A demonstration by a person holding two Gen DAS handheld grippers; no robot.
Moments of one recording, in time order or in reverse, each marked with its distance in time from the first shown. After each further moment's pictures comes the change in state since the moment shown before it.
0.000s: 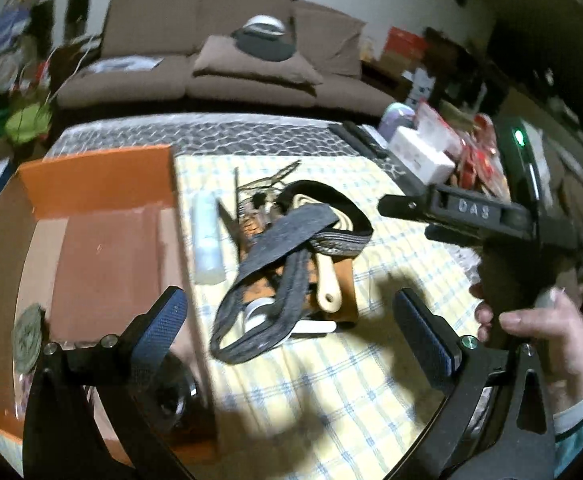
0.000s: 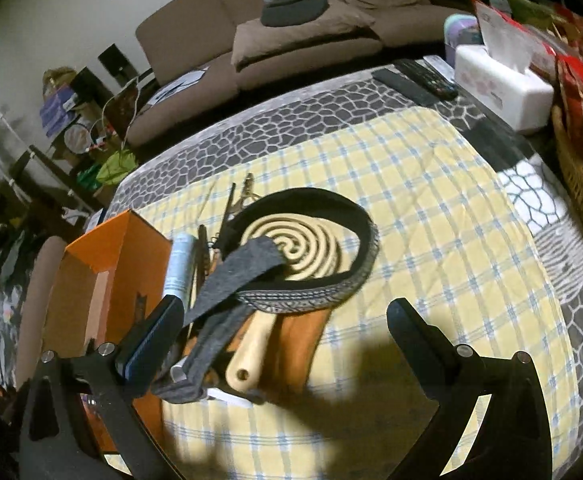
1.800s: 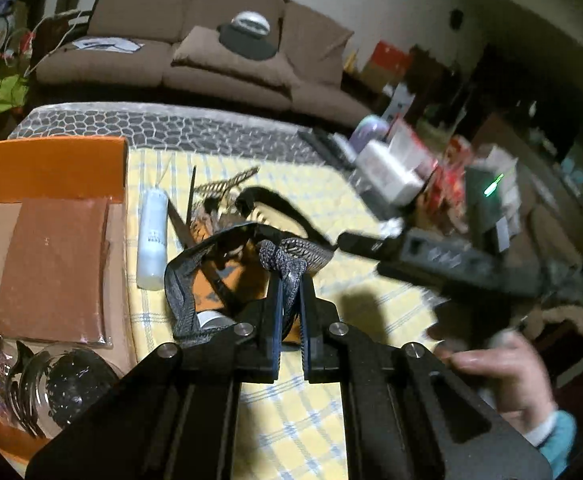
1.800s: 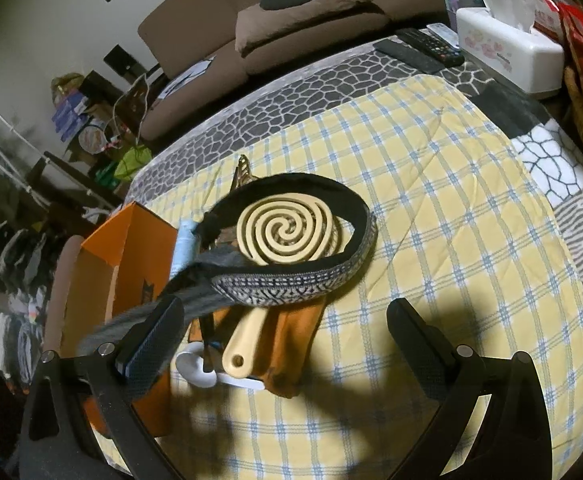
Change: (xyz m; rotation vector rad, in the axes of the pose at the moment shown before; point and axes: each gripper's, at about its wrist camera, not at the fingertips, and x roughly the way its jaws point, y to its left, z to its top) left arm 0.001 0.006 0.014 -0.144 -0.020 -0.184; right arm 0.009 -0.023 -0.003 0.049 0.066 0.103
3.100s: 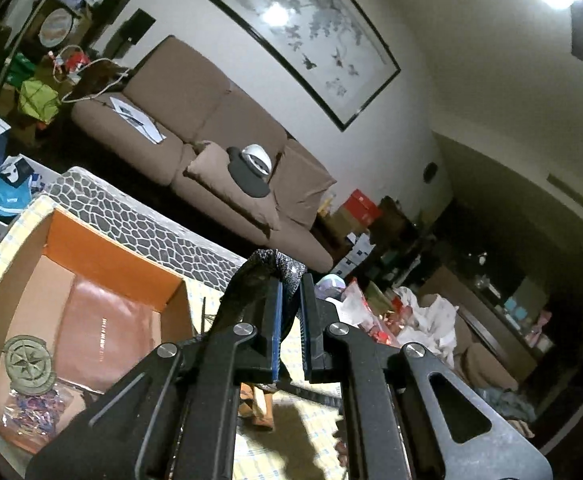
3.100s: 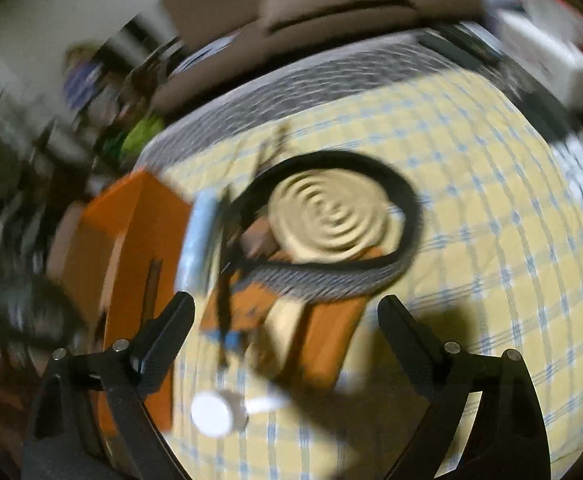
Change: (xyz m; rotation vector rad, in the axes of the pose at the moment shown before) left arm -0.165 0.100 0.027 -0.232 -0.468 -0.177; right arm 0.024 0.049 -0.021 -0.162 0.066 0.007
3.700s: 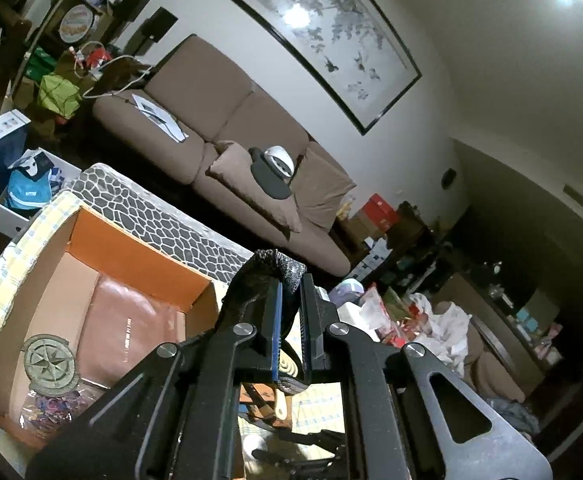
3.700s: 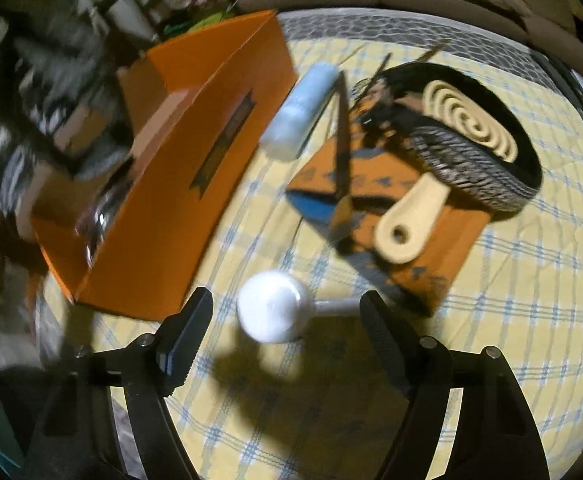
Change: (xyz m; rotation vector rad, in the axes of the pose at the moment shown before) left arm -0.005 0.022 0.003 -0.036 -0.001 0.061; right arm 0.042 0.068 -0.073 -0.342 0.212 0.018
